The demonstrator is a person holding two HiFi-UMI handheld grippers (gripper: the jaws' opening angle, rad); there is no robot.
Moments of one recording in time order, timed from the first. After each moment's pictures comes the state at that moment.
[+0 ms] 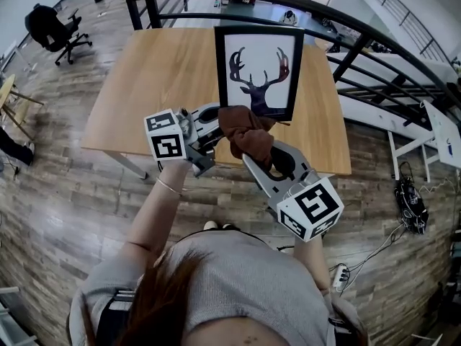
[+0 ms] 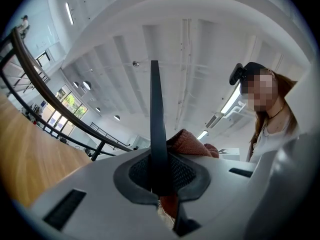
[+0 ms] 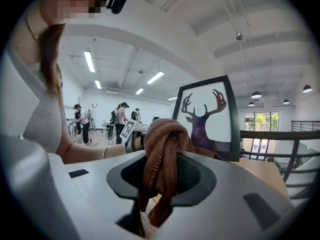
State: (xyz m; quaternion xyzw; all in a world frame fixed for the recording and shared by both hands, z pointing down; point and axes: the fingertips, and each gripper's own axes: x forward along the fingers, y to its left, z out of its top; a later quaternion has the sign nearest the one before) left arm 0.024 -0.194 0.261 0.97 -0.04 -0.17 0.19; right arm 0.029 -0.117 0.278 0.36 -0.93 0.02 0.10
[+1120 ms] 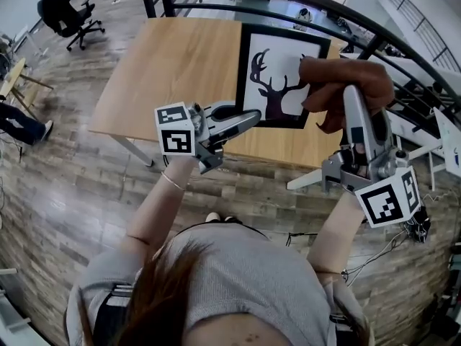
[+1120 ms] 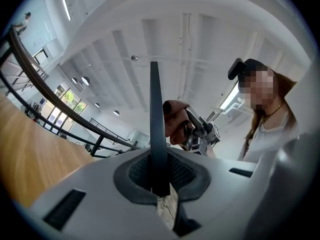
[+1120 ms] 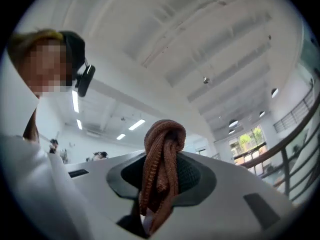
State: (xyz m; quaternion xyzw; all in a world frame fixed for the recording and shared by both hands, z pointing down) left arm 0.023 -0.189 0.263 0.97 -0.03 -0.15 0.20; right arm 0.134 -0.156 0.095 0.45 -0.87 -0.03 -0.19
